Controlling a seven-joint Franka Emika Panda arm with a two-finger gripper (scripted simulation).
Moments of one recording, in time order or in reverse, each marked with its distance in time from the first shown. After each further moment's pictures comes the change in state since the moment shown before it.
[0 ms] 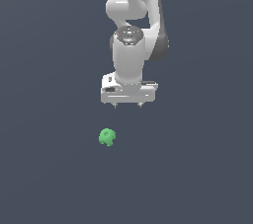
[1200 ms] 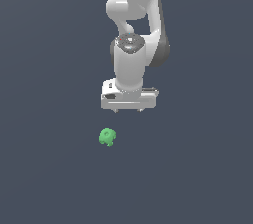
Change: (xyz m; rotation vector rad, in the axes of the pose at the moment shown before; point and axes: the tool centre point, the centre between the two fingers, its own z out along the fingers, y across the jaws) arm 0.021 0.000 0.009 -0.005 0.002 0.015
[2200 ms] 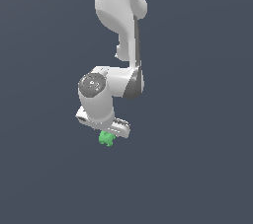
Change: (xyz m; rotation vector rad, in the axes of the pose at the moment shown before) arm 0.050 0.092 0.078 0.007 -0.031 0.342
